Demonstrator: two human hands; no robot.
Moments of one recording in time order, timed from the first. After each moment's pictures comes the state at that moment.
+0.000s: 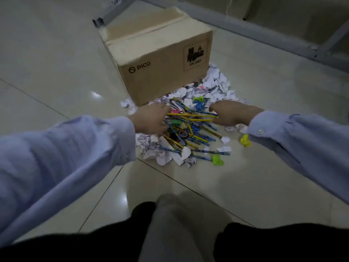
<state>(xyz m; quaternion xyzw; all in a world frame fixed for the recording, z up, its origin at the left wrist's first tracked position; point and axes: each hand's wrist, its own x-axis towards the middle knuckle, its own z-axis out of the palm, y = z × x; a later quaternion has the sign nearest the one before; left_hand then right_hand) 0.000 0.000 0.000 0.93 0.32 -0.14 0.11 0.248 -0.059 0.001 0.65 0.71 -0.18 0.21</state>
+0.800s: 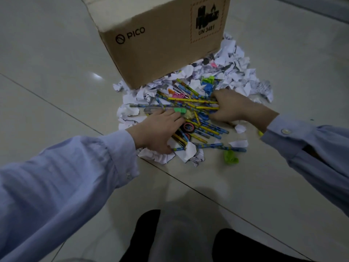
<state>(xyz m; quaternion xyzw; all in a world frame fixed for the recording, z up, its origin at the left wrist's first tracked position) 0.005 -0.022 -0.068 0.96 0.20 -0.18 0.03 0.241 -0.043 -0.060 0.69 0.67 -0.24 0.10</state>
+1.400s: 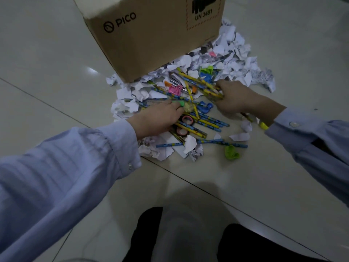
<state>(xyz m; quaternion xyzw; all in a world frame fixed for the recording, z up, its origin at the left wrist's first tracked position) 0.023 -0.006 -0.077 0.97 0.18 -0.18 0.01 0.251 -0.045 -0.074 0.73 0.63 -0.28 0.02</state>
